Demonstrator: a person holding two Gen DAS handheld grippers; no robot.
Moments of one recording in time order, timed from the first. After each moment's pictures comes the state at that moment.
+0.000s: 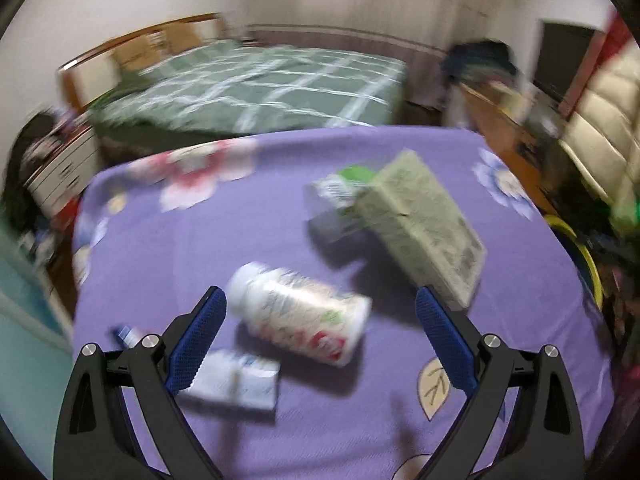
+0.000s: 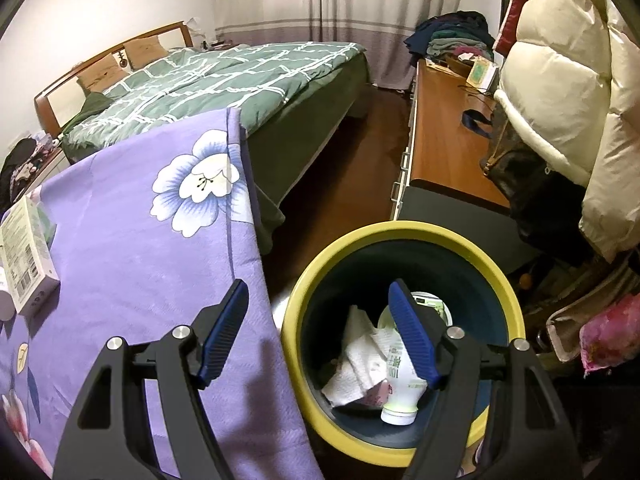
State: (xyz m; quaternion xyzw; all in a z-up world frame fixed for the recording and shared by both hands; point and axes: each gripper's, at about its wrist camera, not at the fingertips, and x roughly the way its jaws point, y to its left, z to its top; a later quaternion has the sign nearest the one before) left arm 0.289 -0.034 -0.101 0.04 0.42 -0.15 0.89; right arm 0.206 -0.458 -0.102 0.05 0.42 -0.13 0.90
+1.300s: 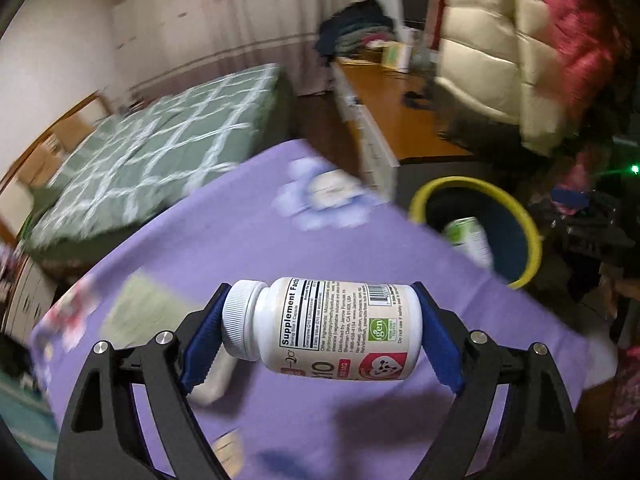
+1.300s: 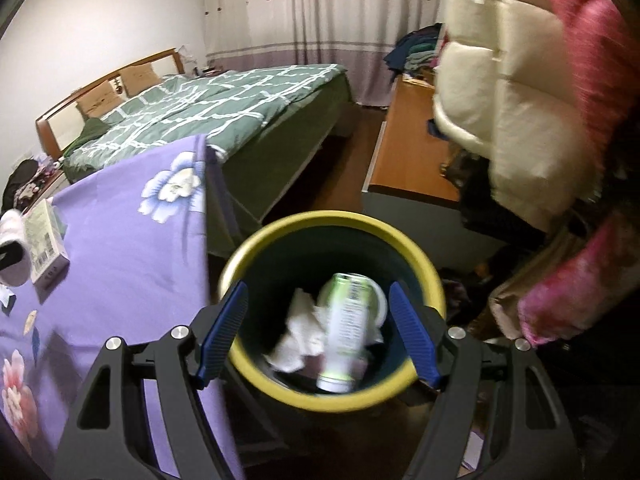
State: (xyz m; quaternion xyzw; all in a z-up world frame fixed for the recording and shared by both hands) left arm 0.245 -0.269 -0.050 0.19 0.37 -0.31 0.86; right arm 0.100 -0.522 -0.076 0.07 0.37 -0.15 0.91
